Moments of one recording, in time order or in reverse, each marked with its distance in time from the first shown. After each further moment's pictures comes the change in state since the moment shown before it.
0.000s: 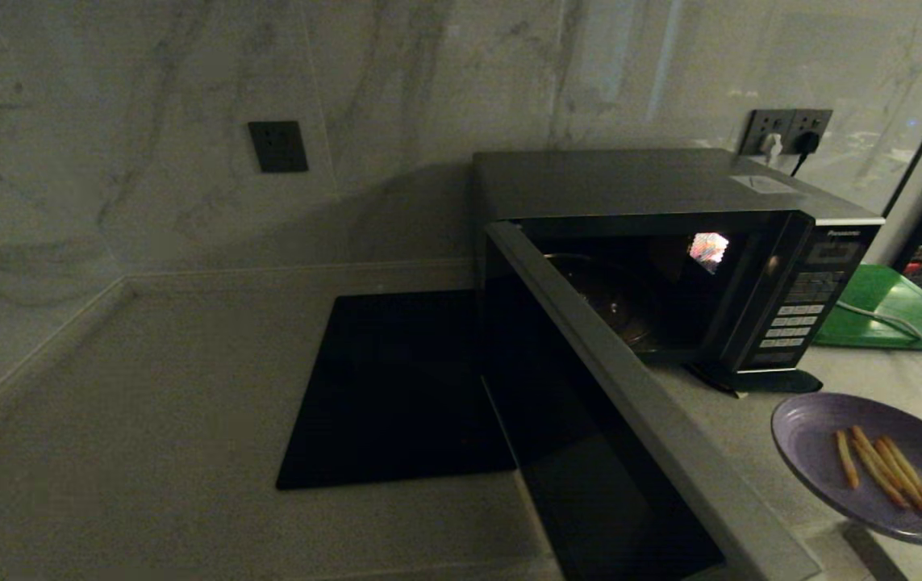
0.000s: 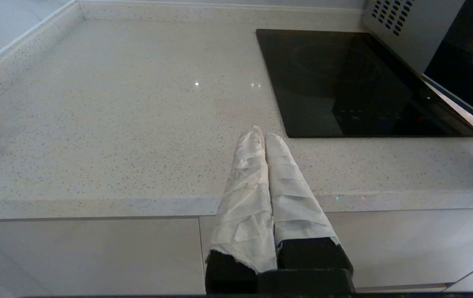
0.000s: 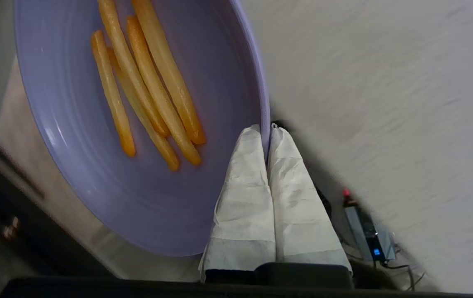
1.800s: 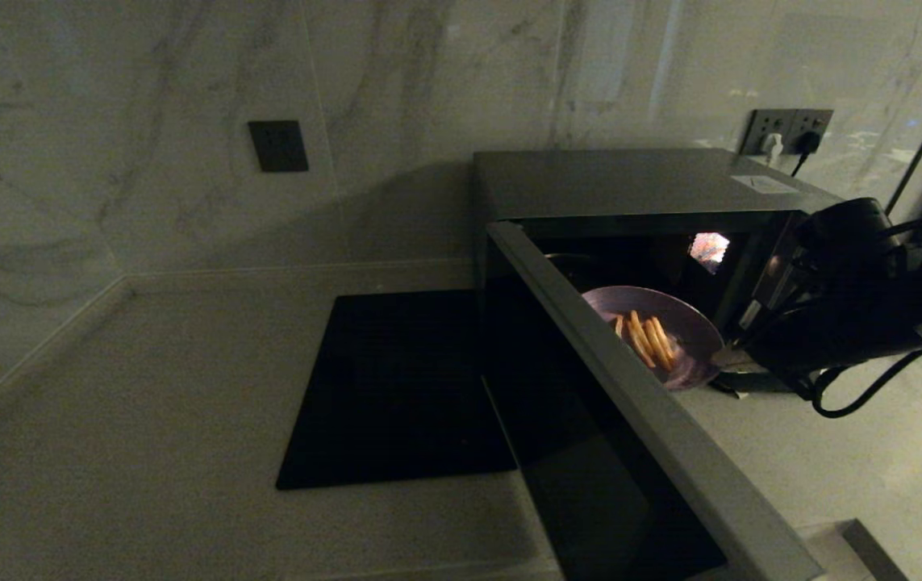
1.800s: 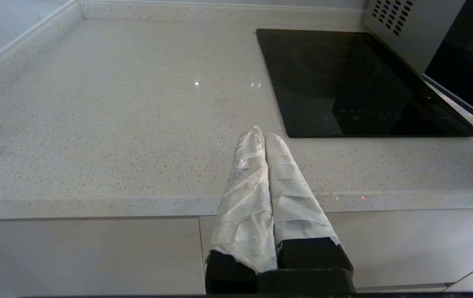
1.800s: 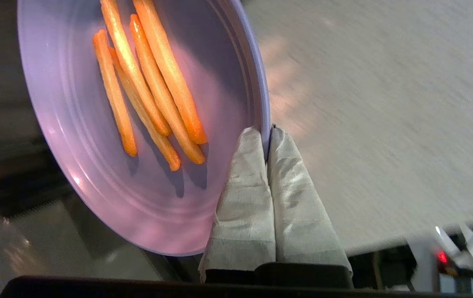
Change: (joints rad) left arm 0.000 0.000 0.000 0.000 0.000 0.000; right arm 0.834 0.262 -0.392 -0.201 -0.273 0.624
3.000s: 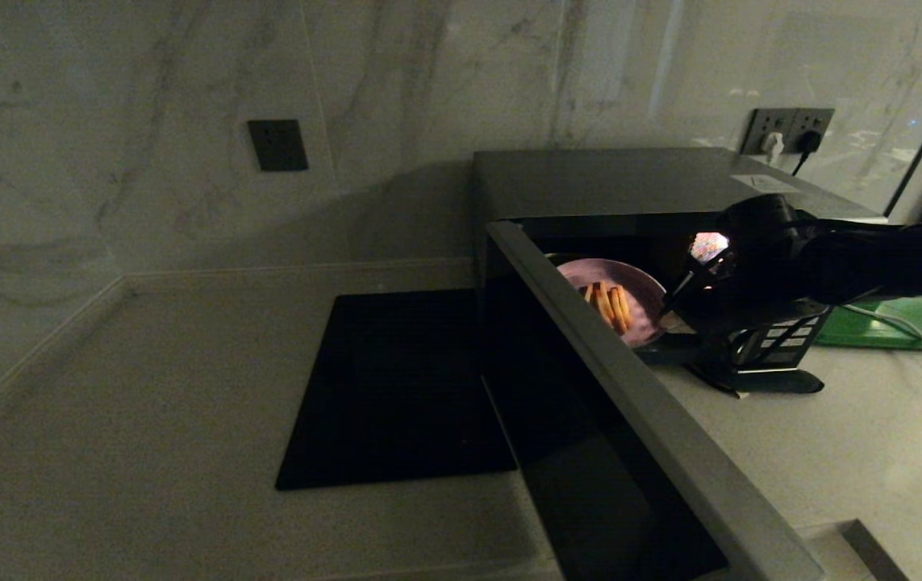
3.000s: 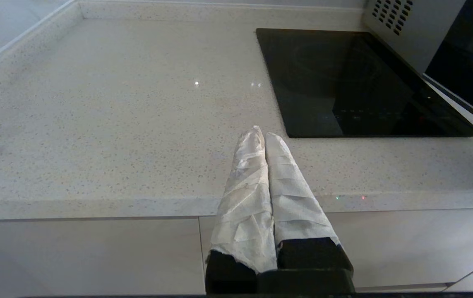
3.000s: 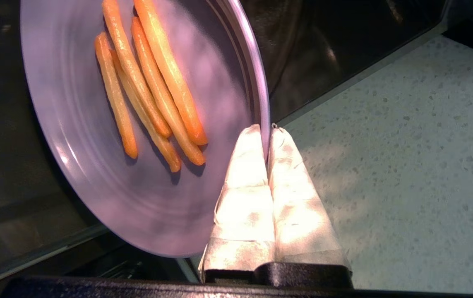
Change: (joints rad) left arm 0.000 0.000 0.000 0.000 -0.001 0.000; right arm 0.028 0.277 -0.291 -0.095 -0.060 0.032
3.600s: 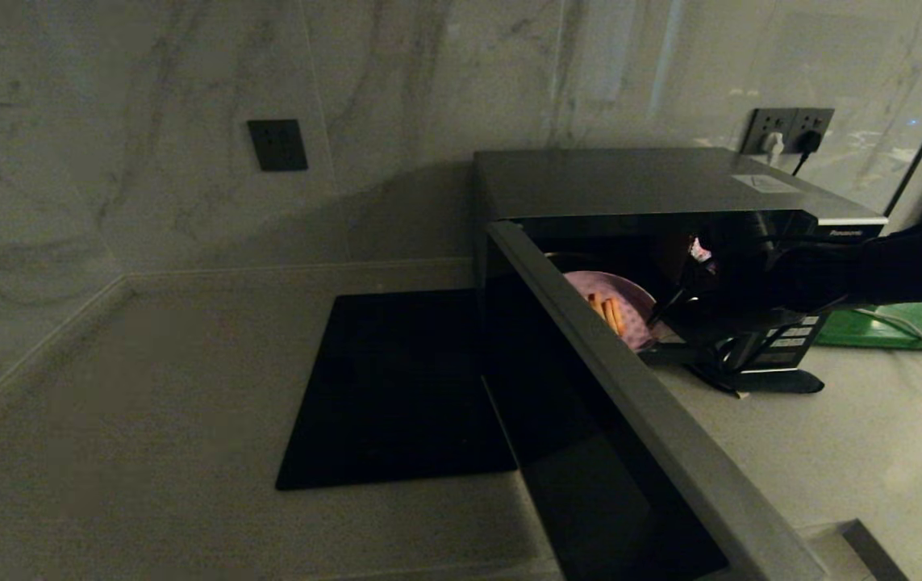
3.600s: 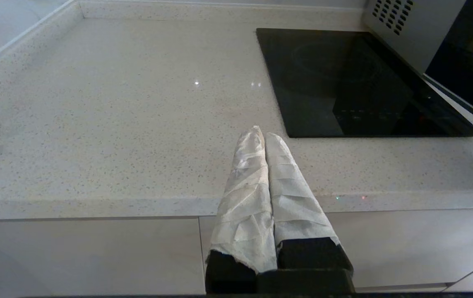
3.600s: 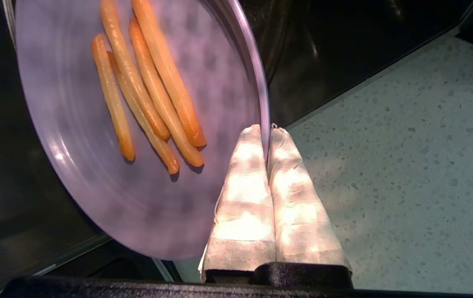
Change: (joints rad) left arm 0.000 0.000 0.000 0.000 0.000 0.000; right arm -0.002 0.075 -0.039 0.000 0.001 0.002
